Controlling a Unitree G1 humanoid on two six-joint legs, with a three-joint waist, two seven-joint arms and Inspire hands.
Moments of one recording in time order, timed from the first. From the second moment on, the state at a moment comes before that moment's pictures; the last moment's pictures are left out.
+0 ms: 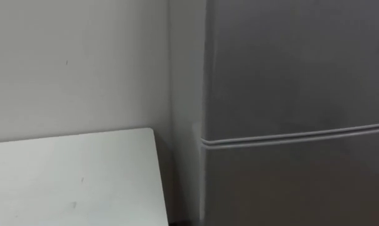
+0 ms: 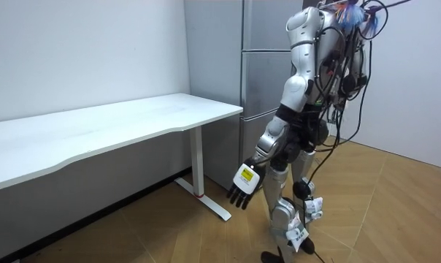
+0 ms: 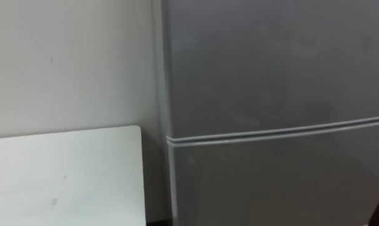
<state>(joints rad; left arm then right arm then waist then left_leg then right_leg) 0.41 0.23 0.23 0.98 -0.10 -0.01 -0.05 0.34 -0.26 -0.39 0.50 0.38 -0.15 -0.66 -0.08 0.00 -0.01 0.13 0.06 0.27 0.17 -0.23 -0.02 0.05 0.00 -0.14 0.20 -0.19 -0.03</state>
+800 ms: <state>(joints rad) 0.33 0.21 0.12 1.02 -0.06 0.00 -0.02 0.22 -0.20 -0.02 1.06 0.21 -0.06 -0.13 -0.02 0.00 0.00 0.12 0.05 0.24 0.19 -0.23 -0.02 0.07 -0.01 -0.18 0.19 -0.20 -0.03</state>
